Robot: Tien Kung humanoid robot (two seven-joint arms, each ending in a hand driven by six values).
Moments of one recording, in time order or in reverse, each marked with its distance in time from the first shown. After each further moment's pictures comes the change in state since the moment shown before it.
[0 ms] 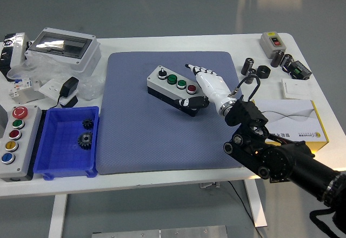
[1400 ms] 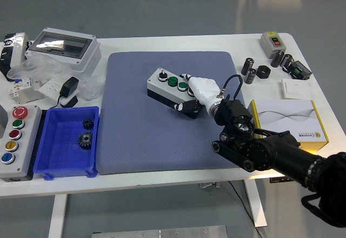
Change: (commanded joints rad) left arm -0.008 0.008 0.006 0.000 0.007 -0.007 0.000; right arm 0.112 0.066 -0.228 -0.170 0.078 -0.030 -0.052
